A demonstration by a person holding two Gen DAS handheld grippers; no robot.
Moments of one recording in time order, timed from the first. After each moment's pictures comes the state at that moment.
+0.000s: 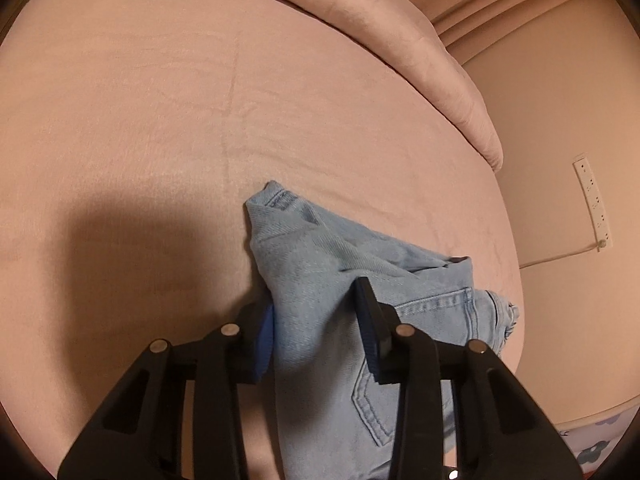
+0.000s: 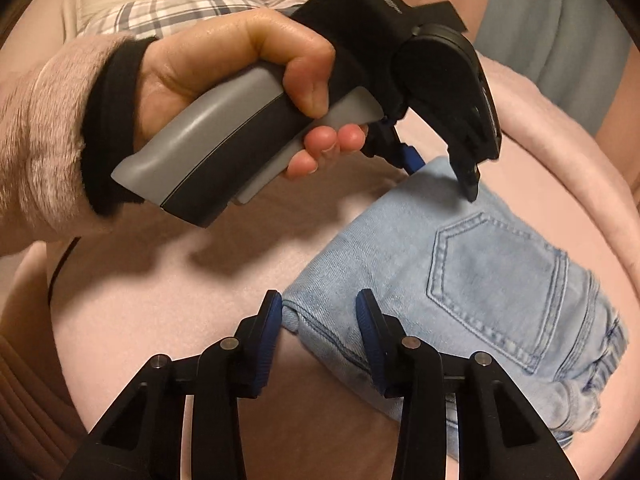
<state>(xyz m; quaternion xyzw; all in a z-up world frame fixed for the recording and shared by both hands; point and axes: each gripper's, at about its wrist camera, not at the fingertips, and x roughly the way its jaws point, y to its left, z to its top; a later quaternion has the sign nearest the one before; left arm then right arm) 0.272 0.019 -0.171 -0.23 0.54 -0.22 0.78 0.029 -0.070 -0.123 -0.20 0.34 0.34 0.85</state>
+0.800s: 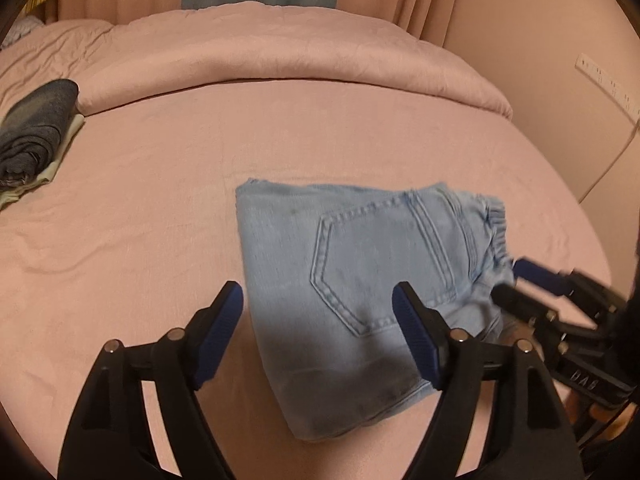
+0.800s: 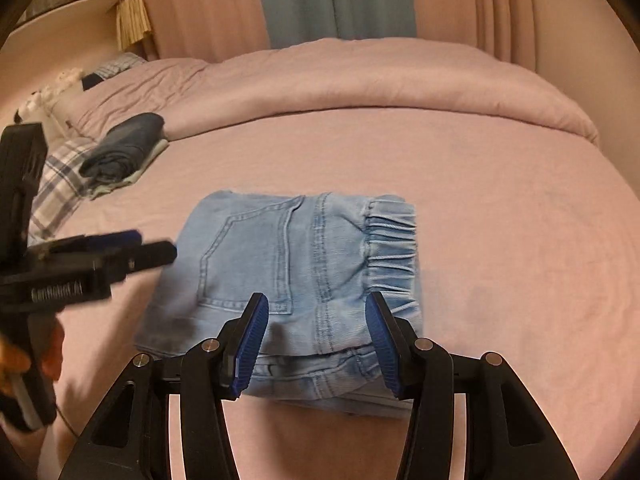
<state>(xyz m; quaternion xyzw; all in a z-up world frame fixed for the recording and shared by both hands) 0.144 -0.035 -0.112 0.01 0.44 -0.15 0.89 0.077 -0.233 -0.092 0.07 0.36 0.12 0.92</state>
